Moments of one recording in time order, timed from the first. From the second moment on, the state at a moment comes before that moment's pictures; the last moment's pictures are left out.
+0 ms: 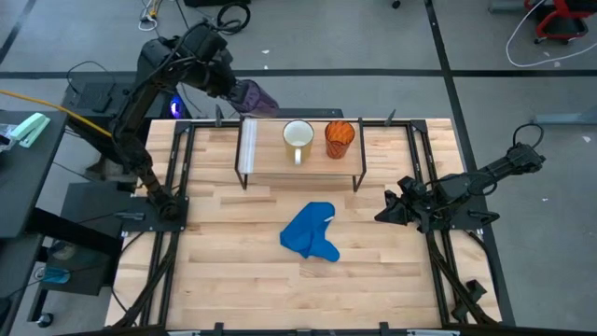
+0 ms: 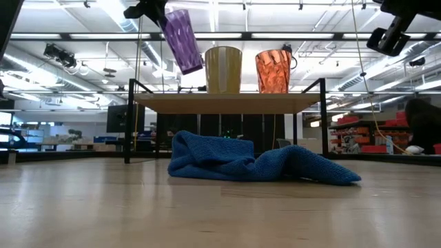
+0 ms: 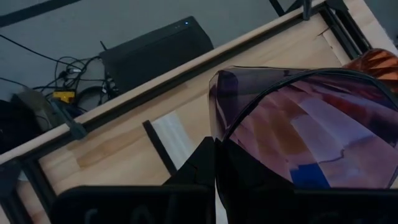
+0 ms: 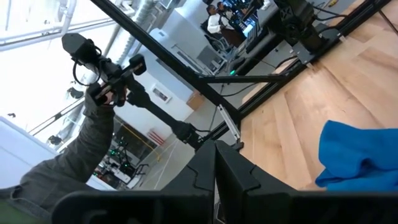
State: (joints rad) left arm 0.72 1.72 2.35 -1.57 0.00 -0.35; right arm 0.41 0.44 0.27 0.23 0.10 0.86
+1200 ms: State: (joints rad) left arm 0.70 1.57 2.01 -1.57 0.07 -0.15; right arm 0.41 0.44 0.27 0.23 0.13 0.92
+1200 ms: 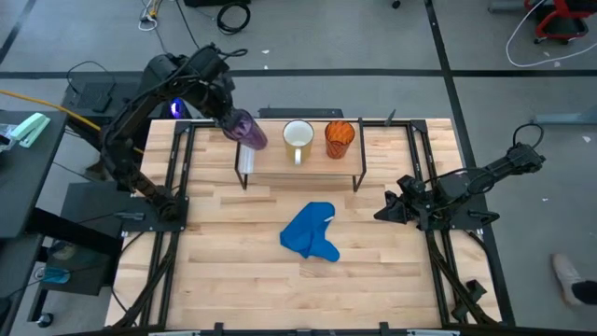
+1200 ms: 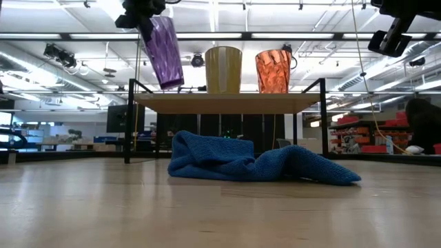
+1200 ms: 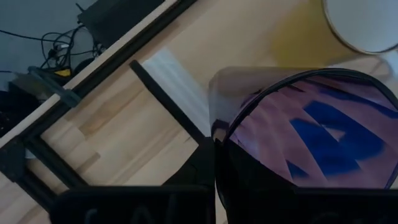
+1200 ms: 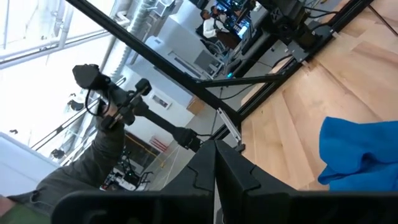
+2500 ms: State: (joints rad) left arm 0.62 1.66 2.01 -1.54 0.05 -0.17; right arm 0.41 0.44 0.27 0.23 0.14 0.88
